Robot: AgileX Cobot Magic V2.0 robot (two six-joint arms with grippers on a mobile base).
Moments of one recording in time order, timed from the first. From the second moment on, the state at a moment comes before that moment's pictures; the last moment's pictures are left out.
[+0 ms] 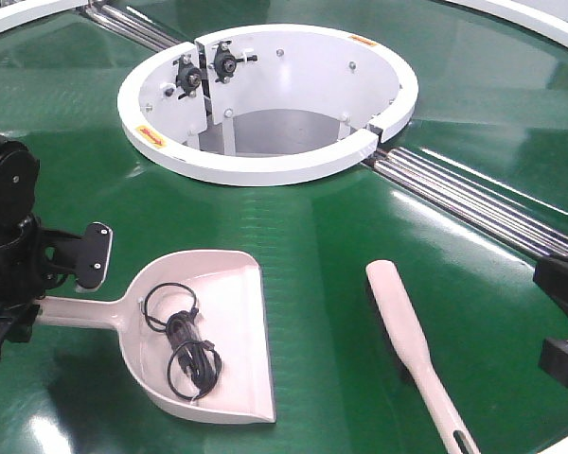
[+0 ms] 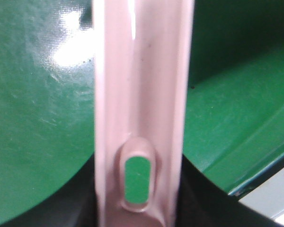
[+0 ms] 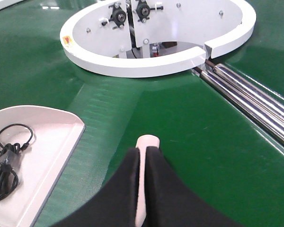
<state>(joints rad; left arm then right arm) -0.22 1.70 -1.19 0.21 1.21 1.15 0.28 0.60 -0.56 0.10 0.43 -0.05</state>
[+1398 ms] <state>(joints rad) -0.22 1.70 -1.19 0.22 1.21 1.15 0.28 0.60 -0.56 0.10 0.43 -0.05</state>
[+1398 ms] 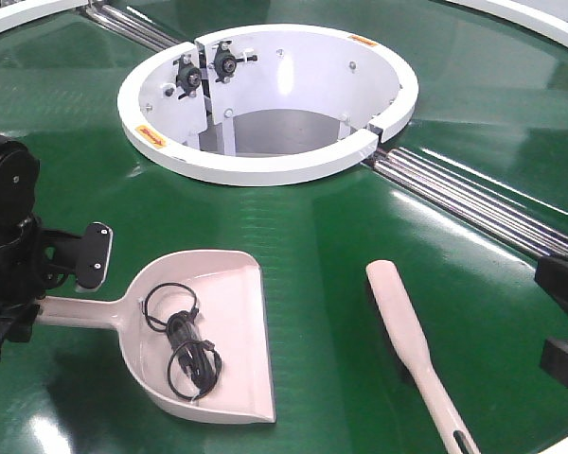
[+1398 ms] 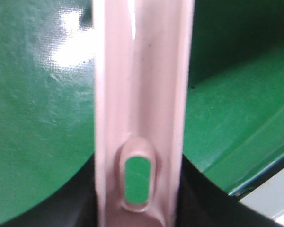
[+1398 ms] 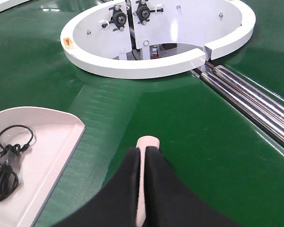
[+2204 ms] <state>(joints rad) -0.23 1.69 -1.19 0.25 1.21 0.99 0.28 0.60 -0.56 0.10 0.43 -0.05</state>
